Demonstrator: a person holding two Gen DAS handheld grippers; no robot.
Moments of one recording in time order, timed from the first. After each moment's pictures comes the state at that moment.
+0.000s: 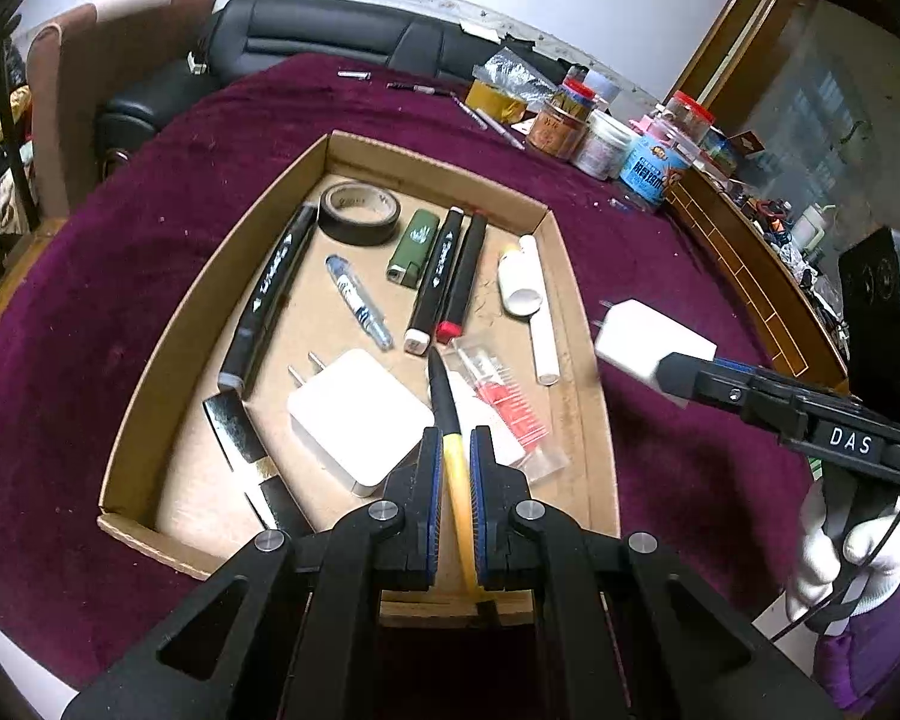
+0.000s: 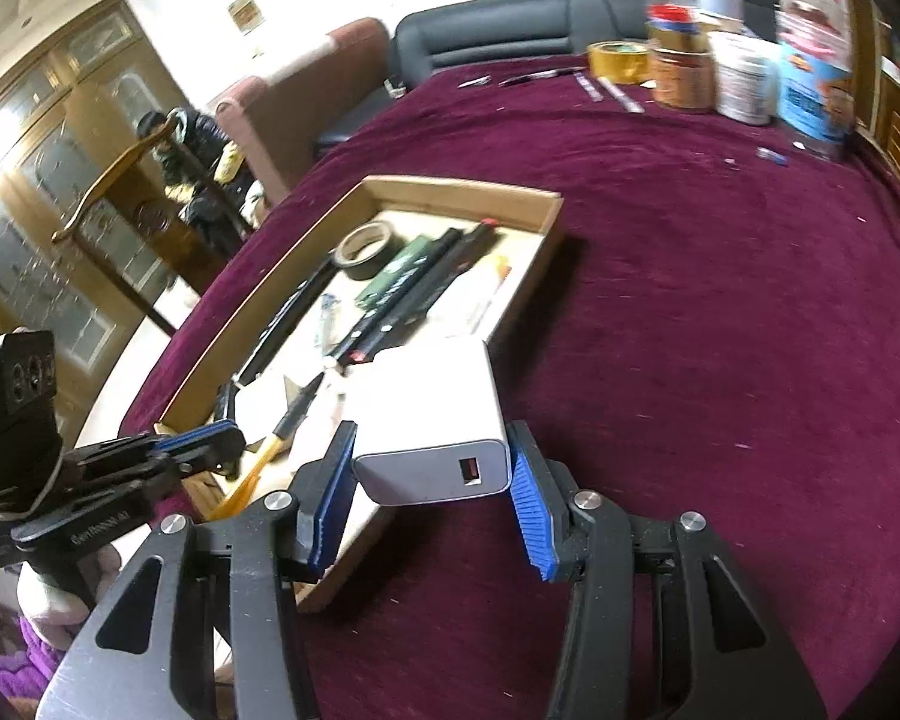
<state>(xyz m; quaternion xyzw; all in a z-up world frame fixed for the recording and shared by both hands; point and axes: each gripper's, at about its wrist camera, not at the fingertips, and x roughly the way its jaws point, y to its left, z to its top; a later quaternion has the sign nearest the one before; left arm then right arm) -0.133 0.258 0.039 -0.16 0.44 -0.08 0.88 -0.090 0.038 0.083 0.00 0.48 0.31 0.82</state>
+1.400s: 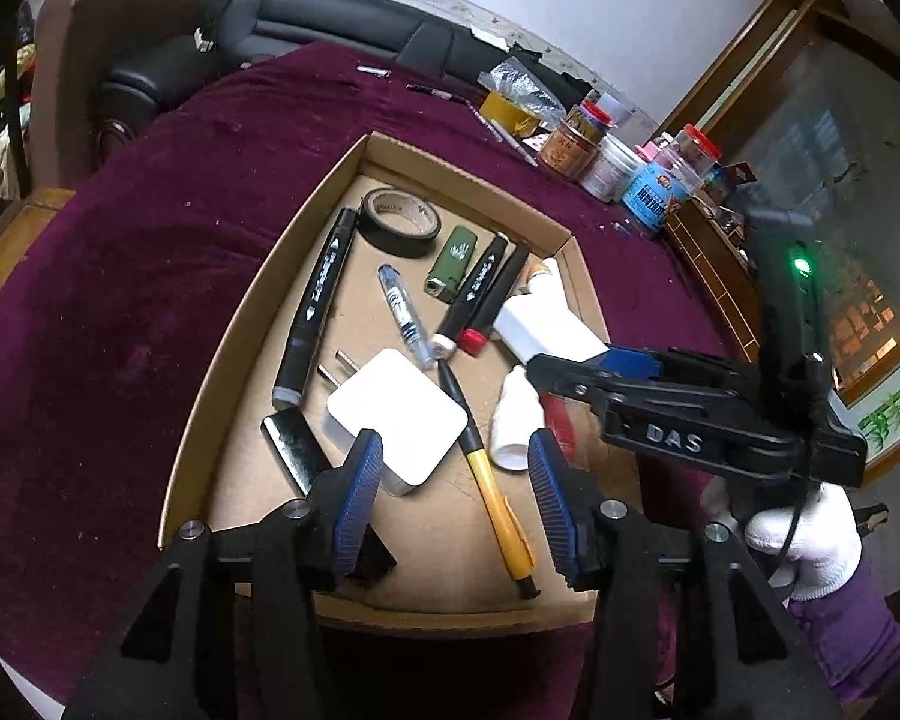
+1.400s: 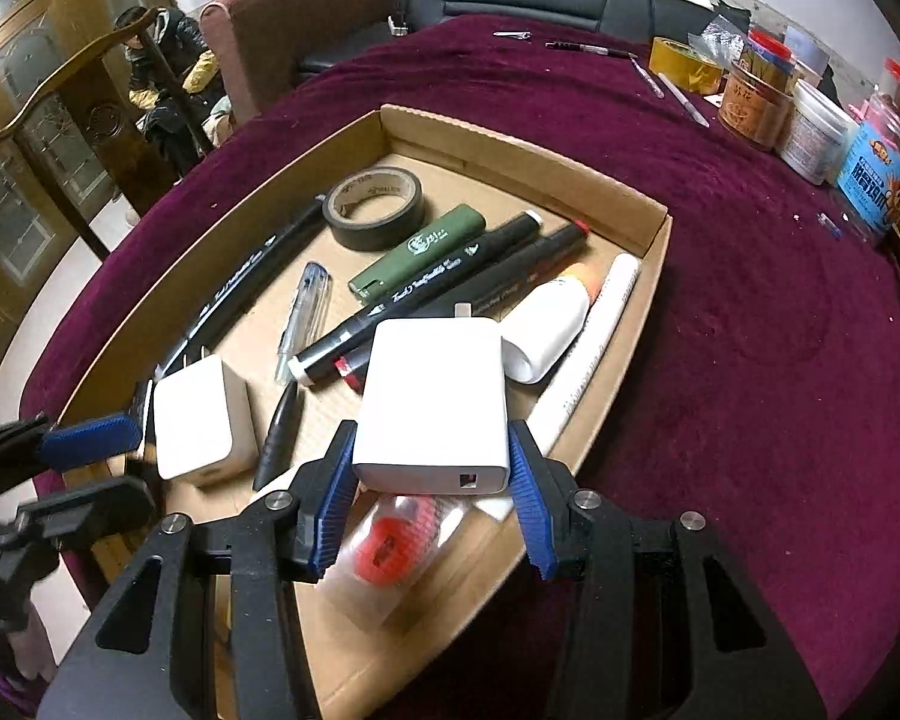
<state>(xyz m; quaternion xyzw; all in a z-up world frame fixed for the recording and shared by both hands) -0.136 0.300 0.038 -0.21 0.43 -0.10 0.87 -0.060 0.126 0.048 -0.12 0.50 0.26 0.82</state>
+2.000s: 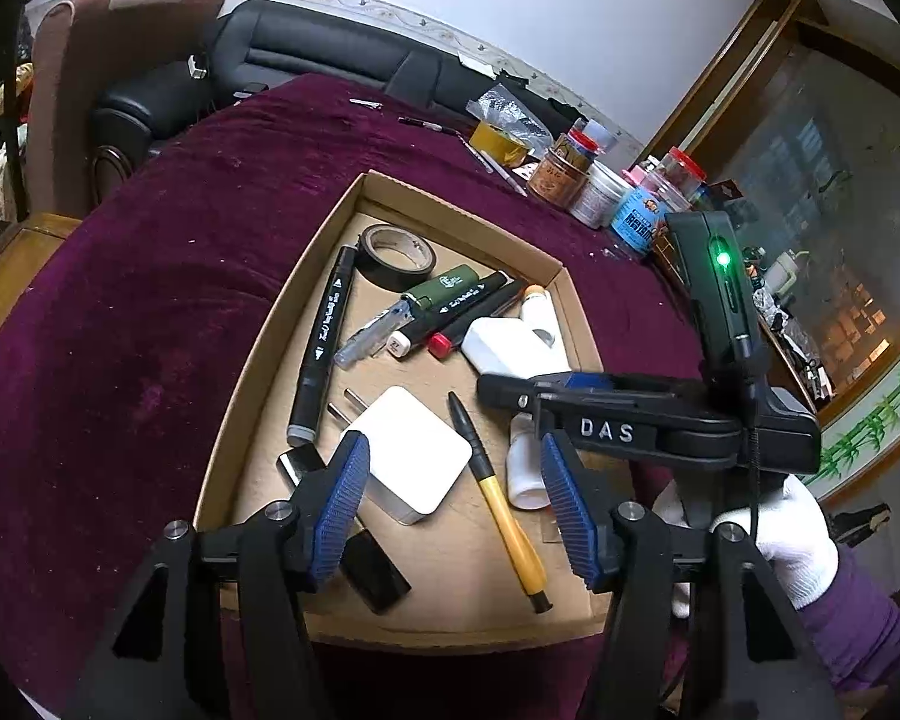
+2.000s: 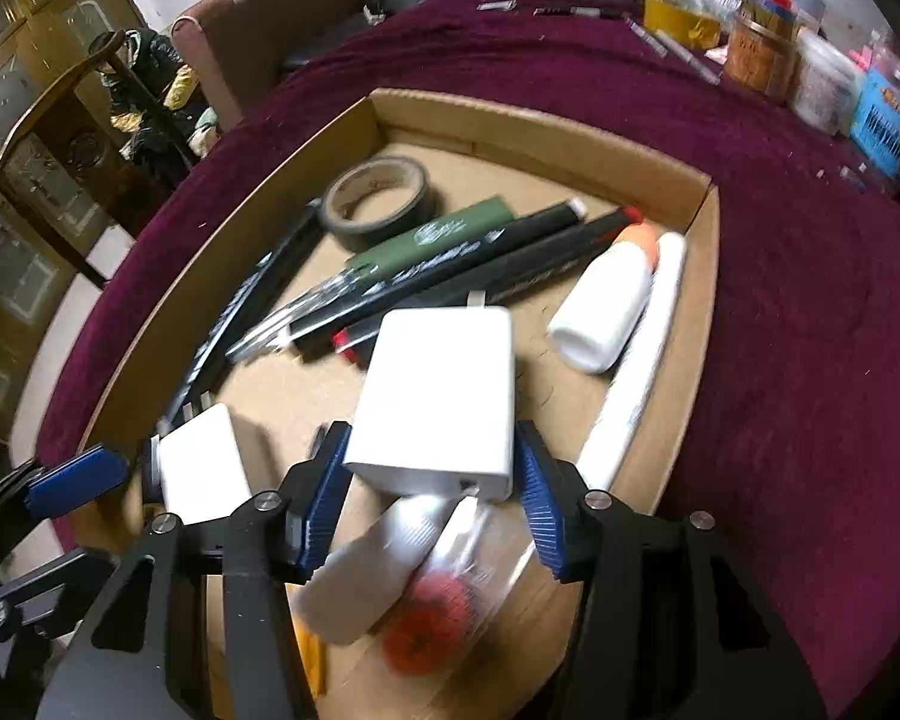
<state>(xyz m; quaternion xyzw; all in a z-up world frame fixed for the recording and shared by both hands) -0.136 0.310 0.041 -0.21 0.40 -0.11 0.89 -0.047 0.138 0.033 -0.08 0.53 0.25 0.81</state>
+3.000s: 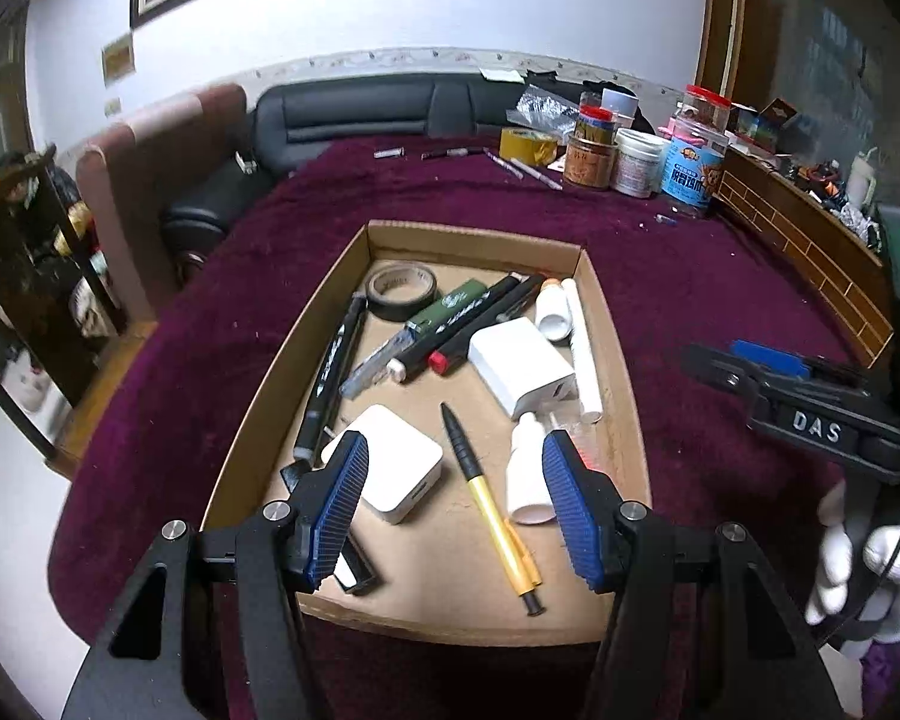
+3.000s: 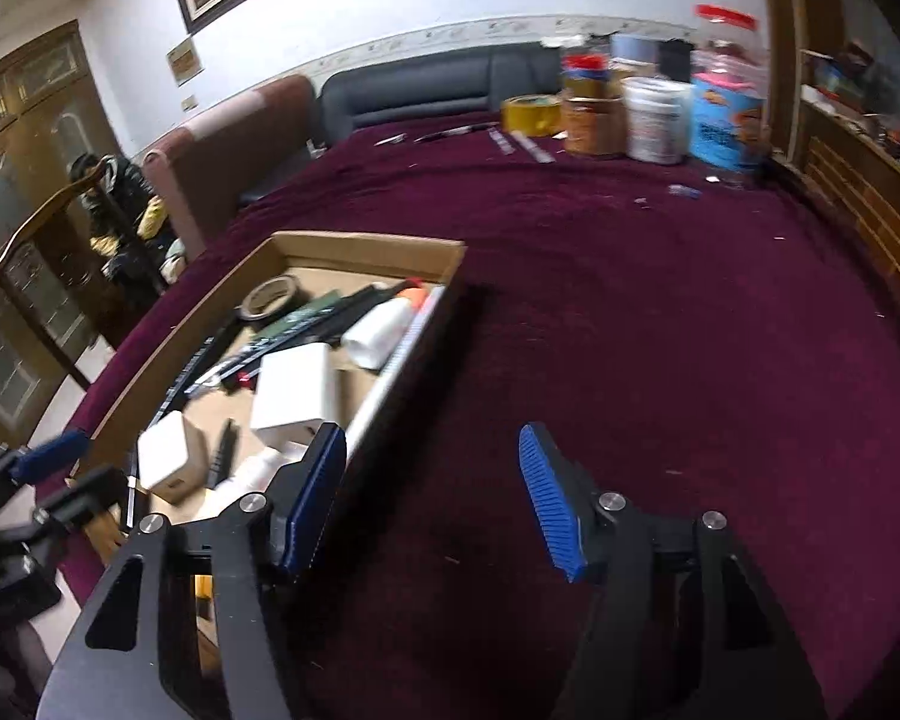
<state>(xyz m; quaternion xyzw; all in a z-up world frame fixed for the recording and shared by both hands) -0.151 0.219 0.072 -0.03 0.38 0.03 0.92 -0.098 0.015 0.081 0.00 0.40 0.20 0.89</state>
